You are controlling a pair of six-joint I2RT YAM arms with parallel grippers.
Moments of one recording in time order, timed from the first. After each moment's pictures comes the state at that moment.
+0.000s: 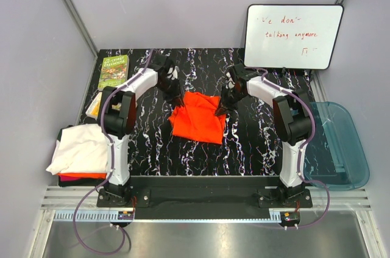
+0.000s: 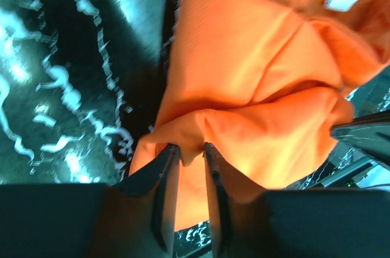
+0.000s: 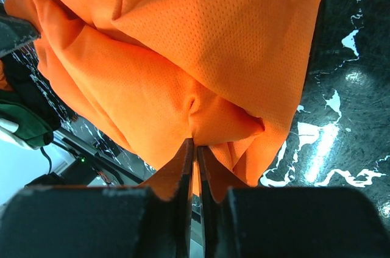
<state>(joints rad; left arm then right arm) -0.30 2.13 1.68 -0.81 0.41 -0.40 0.38 2.03 1.47 -0.65 -0.50 0.55</state>
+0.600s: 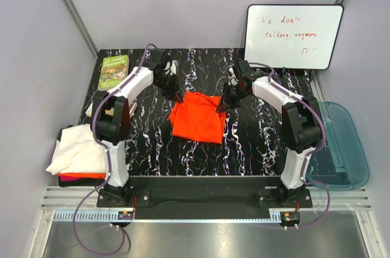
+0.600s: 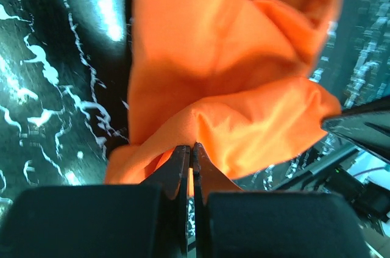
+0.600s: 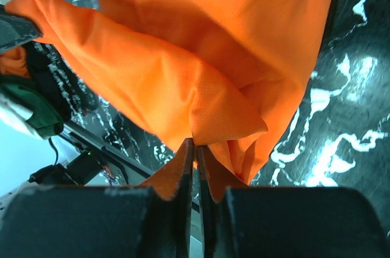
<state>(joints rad) -0.31 2.03 1.66 -0.82 0.45 -0.39 0.38 1.92 1.43 -0.66 -0.49 0.55</state>
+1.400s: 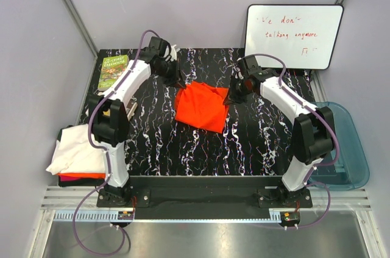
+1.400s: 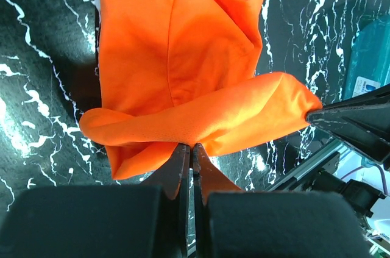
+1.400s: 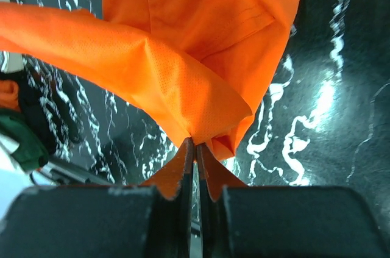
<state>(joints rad) -0.31 1.98 1.81 -0.84 0.48 -0.37 0.38 1.75 1.41 -0.68 -0.29 0.56</state>
